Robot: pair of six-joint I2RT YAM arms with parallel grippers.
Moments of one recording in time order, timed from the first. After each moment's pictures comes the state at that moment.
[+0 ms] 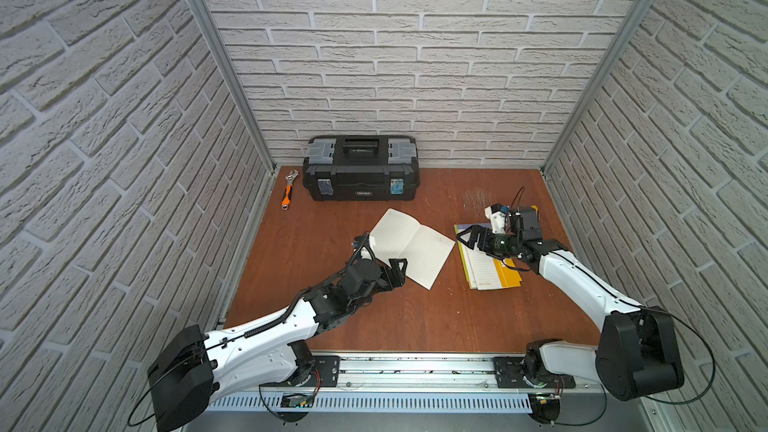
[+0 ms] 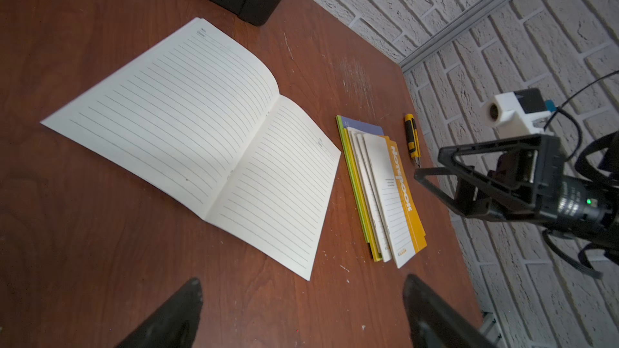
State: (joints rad) left arm -0.92 0.99 0.49 -0.01 -0.26 -0.94; right arm 0.15 1.29 0.79 -0.36 -0.48 0.49
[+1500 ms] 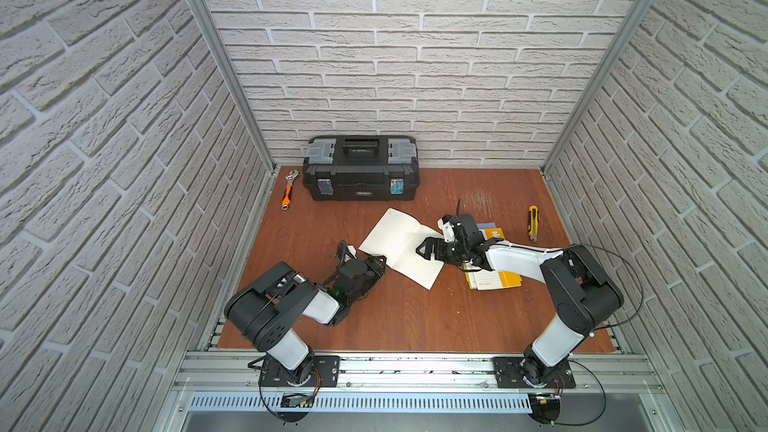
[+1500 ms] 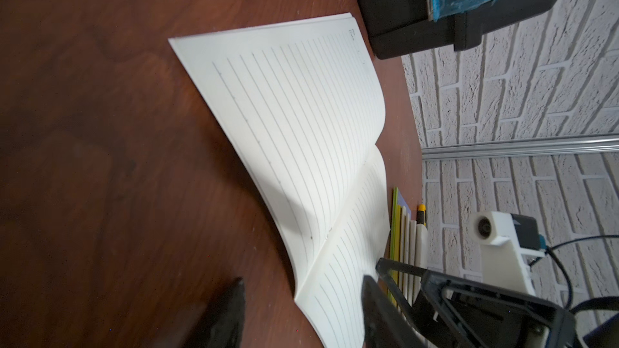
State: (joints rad) left arm -0.66 1.61 0.25 0.90 -0.09 -1.31; right arm 0.45 1.70 0.85 -0.06 -0.33 0.61
